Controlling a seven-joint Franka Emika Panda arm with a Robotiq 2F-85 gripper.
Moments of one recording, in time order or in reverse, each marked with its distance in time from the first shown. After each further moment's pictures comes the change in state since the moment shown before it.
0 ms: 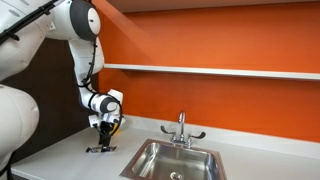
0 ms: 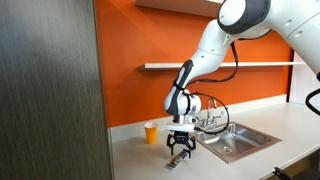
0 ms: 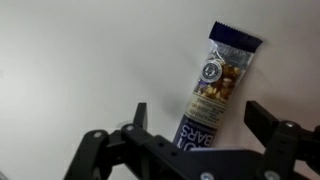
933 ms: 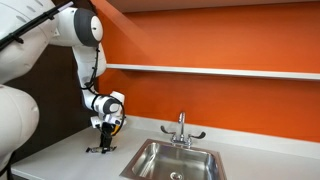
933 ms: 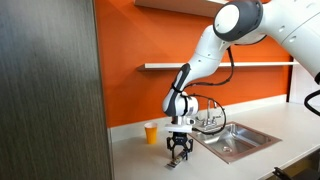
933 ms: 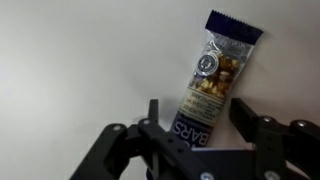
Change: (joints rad) arm 0.000 0.065 -0.008 0.085 -0.012 -0.059 0.000
